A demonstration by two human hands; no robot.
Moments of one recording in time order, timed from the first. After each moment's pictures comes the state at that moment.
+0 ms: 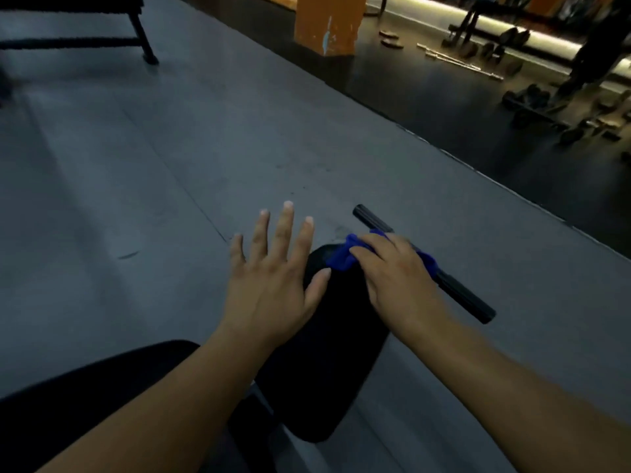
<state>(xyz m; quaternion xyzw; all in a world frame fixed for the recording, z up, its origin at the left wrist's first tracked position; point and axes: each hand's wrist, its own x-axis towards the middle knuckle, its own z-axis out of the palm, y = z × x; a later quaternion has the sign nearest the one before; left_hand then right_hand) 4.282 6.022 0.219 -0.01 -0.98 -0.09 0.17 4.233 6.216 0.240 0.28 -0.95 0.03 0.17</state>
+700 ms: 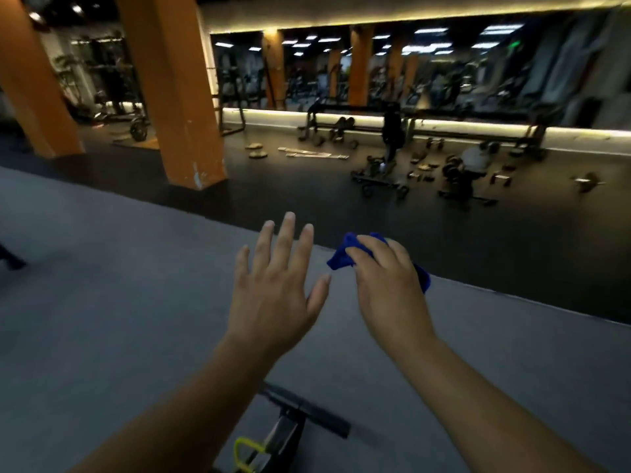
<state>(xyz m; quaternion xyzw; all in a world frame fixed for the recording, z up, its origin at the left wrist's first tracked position) 4.175 6.341 0.764 -0.23 -0.94 -0.09 0.24 4.208 6.515 0.752 0.01 -0.93 0.13 0.34</state>
